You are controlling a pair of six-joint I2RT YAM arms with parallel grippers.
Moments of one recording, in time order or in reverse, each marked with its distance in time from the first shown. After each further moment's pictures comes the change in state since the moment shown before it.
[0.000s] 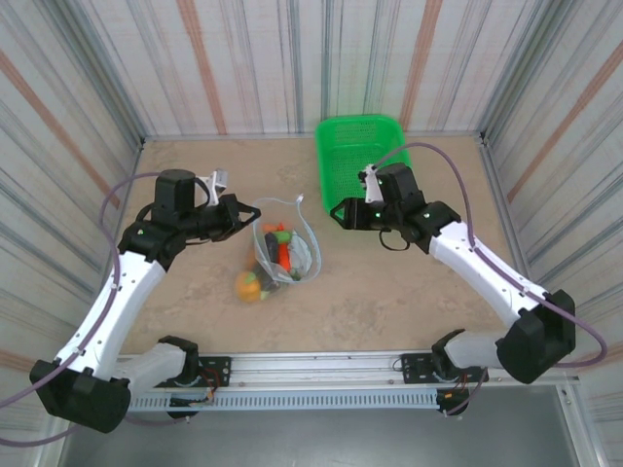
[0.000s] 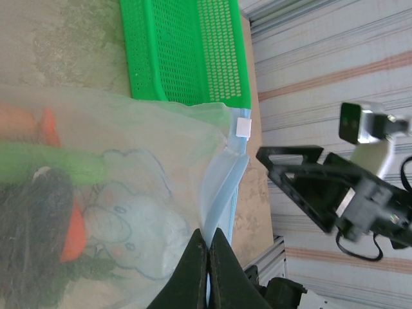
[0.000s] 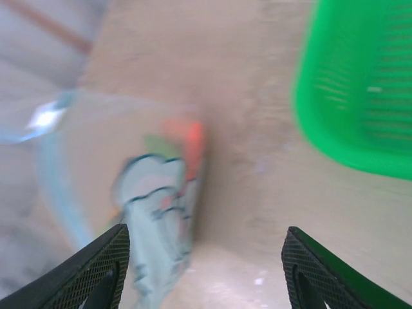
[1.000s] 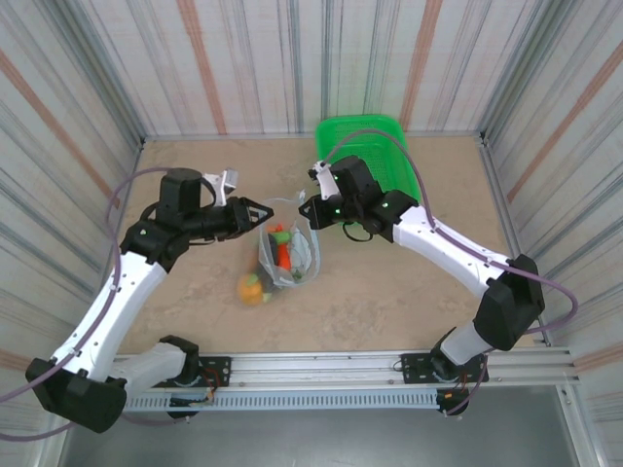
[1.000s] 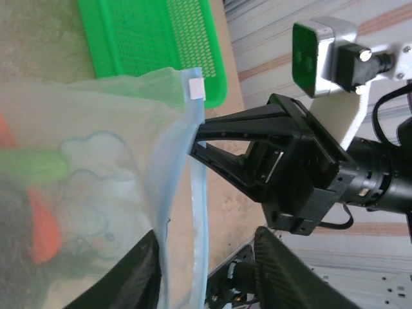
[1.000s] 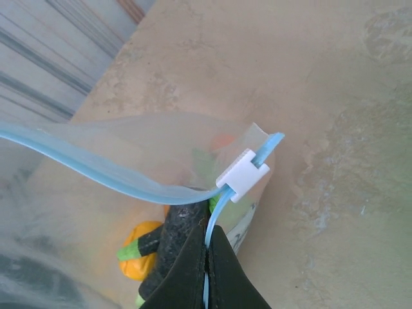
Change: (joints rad) left arm -0.066 0.000 0.051 -0.008 0.021 0.045; right arm 0.154 0.229 0.218 0.042 0.040 -0.155
